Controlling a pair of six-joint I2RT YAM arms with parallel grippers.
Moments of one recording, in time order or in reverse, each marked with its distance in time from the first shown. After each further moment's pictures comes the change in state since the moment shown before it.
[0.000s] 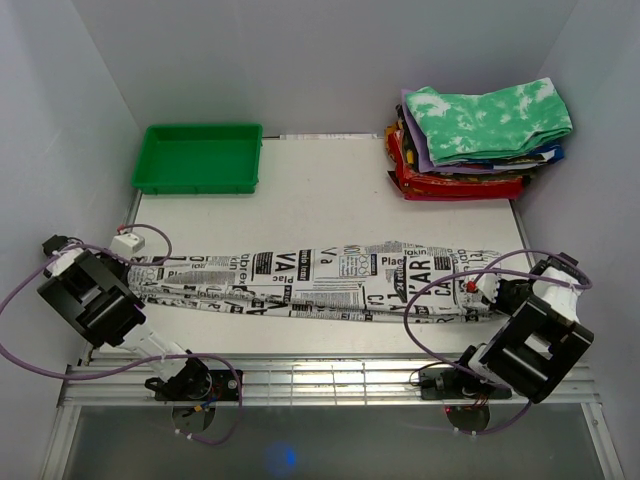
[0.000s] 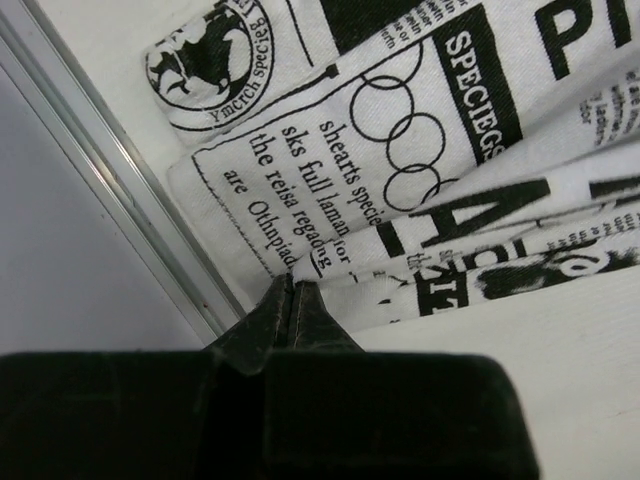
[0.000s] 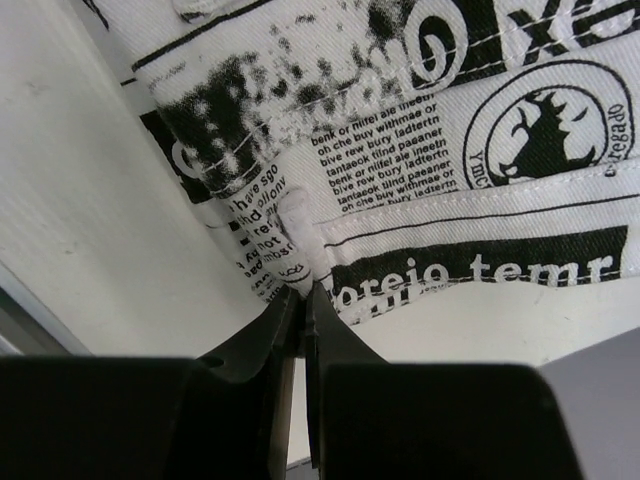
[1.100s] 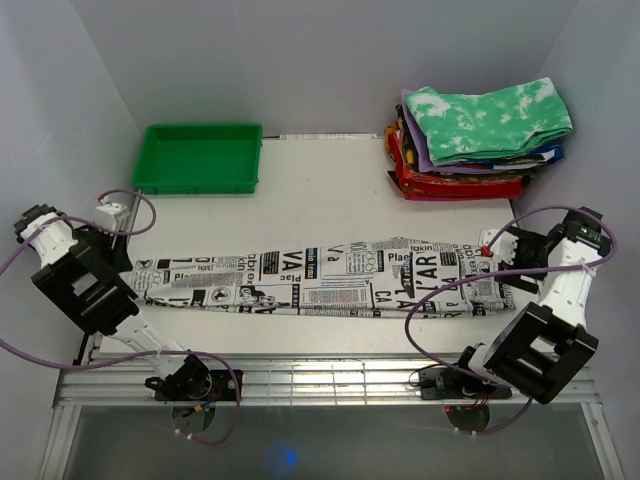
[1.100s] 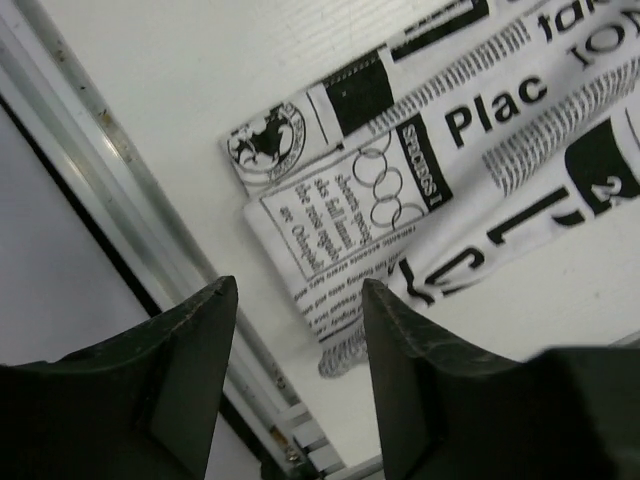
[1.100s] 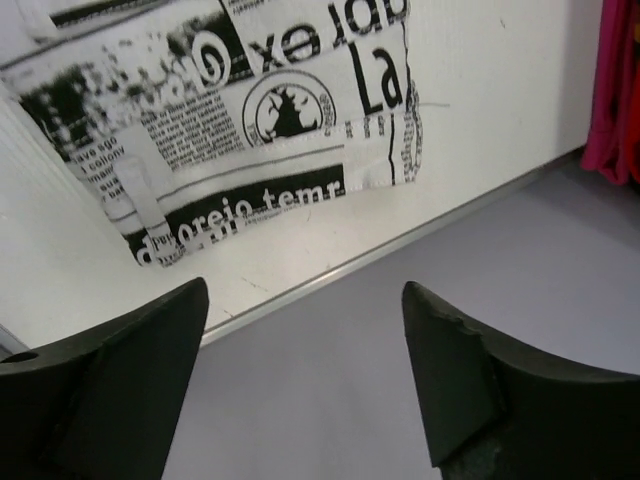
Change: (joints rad) left arm -0.027 0.071 0.413 -0.501 0.134 -0.052; right arm 0.072 0.013 0.374 -0.116 -0.032 0.015
